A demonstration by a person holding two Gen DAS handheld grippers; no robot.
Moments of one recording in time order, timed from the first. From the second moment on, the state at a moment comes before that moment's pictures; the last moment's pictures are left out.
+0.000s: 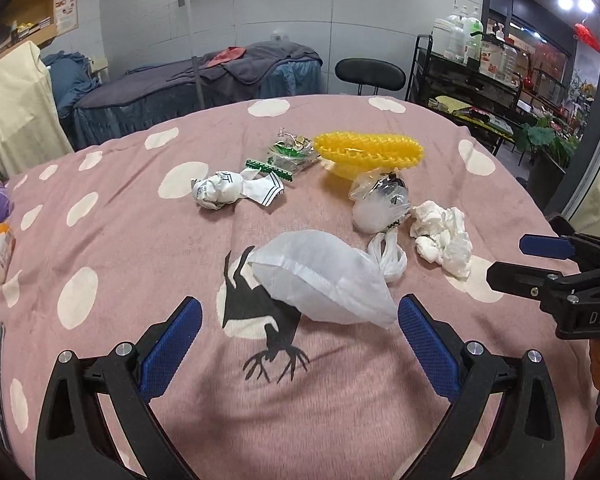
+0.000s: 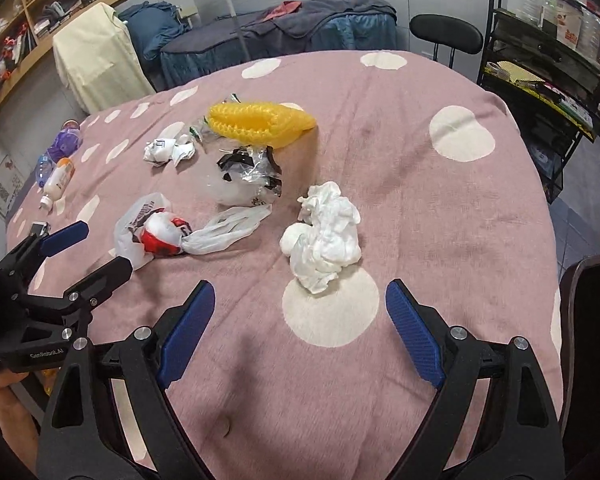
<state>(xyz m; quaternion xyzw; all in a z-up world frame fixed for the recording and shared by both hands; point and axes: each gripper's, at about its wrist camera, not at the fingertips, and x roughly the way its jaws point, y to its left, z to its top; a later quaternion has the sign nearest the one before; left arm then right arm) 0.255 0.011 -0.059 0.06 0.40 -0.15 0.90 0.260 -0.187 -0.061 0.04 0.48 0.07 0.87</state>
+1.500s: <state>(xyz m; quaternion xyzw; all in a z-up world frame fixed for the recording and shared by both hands) 0.172 -0.005 -0.025 -0.09 0.33 -0.20 0.92 0.170 -0.255 -0.025 0.07 0.40 0.04 0.91</state>
